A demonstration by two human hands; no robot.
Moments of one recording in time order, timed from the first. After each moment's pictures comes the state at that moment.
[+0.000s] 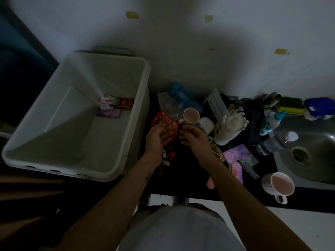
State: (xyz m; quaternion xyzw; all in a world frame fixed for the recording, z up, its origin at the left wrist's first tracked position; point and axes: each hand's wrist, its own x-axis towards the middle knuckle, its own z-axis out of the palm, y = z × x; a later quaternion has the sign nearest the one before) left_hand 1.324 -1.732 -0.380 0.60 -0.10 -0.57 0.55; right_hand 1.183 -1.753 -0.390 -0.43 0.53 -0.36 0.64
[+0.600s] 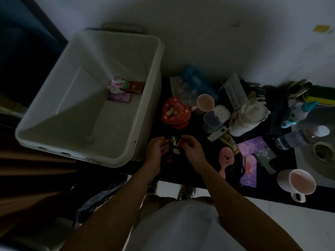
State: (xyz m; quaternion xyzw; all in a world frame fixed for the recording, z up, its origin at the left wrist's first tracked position) left_hand 1.348 -1.671 -0.447 0.67 -0.05 -0.55 0.48; right_hand 1.216 -1.714 -0.482 -0.44 0.59 -0.26 0.62
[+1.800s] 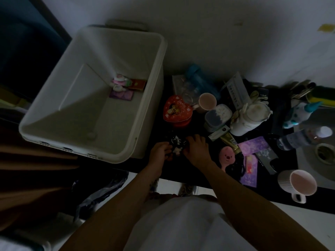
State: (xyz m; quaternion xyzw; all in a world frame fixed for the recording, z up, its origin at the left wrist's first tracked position) left_hand 1.338 -1.657 -0.451 0.71 -0.07 -0.57 0.42; right_hand 1.195 -1.721 -0.496 -0.78 0.55 0.05 0.28
